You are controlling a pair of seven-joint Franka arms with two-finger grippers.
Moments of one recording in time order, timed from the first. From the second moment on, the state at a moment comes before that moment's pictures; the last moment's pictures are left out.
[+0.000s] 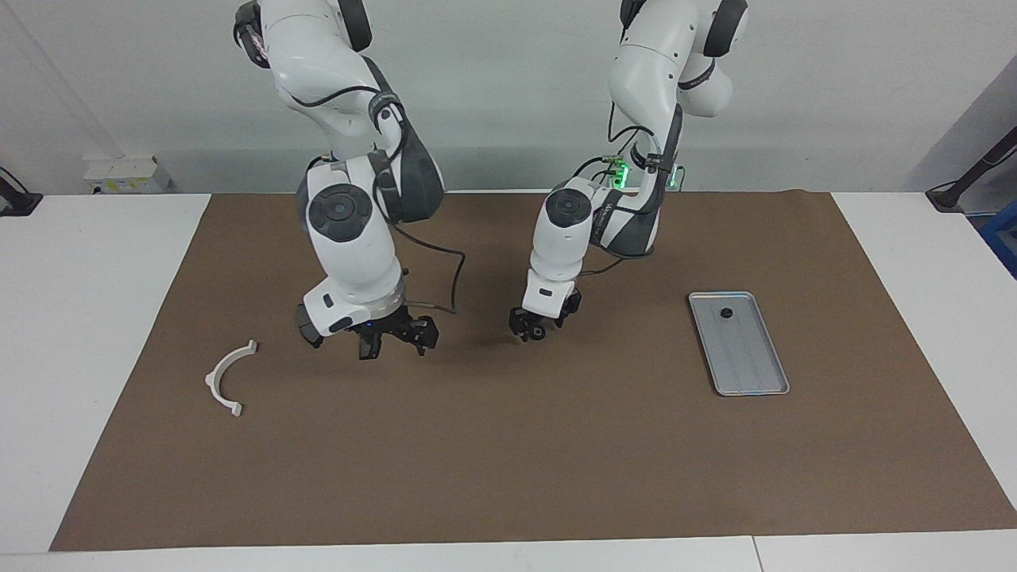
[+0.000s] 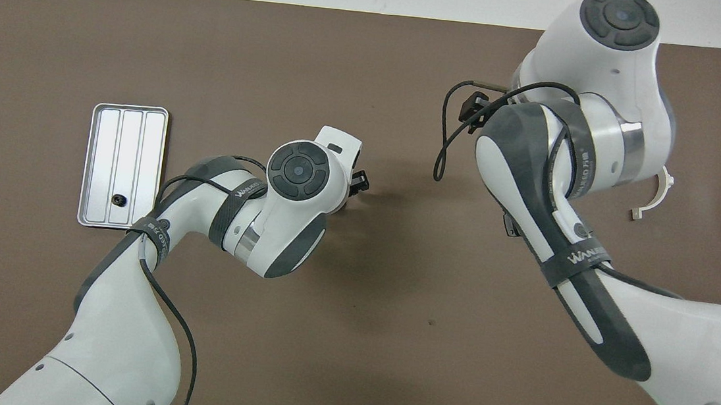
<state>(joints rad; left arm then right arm) -0.61 0.42 -0.03 -1.85 -0.02 2.36 -0.98 0.17 0.45 0.08 -1.41 -0.03 1.83 0.44</state>
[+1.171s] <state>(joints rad) -0.63 0.44 0.01 -1.81 0.03 2.29 -1.02 0.01 -0.08 0.04 -1.67 -0.03 1.62 0.05</state>
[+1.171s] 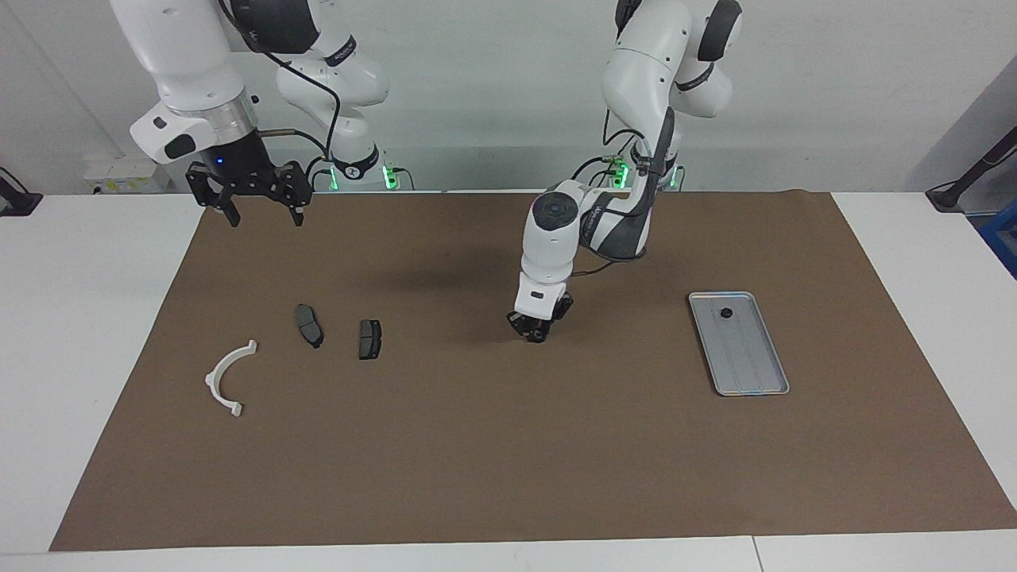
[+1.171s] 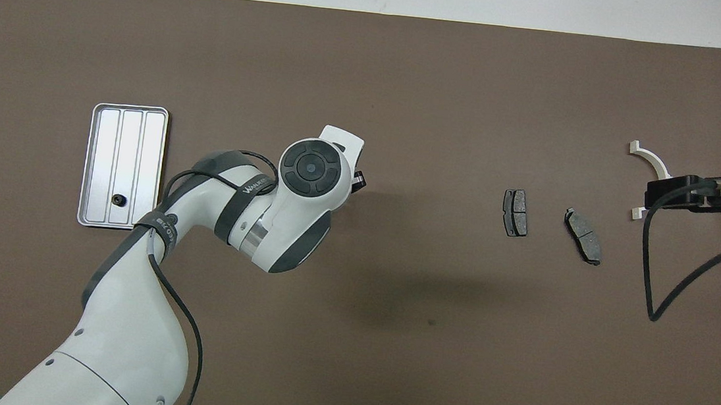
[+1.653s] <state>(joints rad) -0.33 0.24 0.04 -1.86 0.04 2.07 -0.47 0.01 -0.07 0.05 -1.66 0.00 1.58 0.05</state>
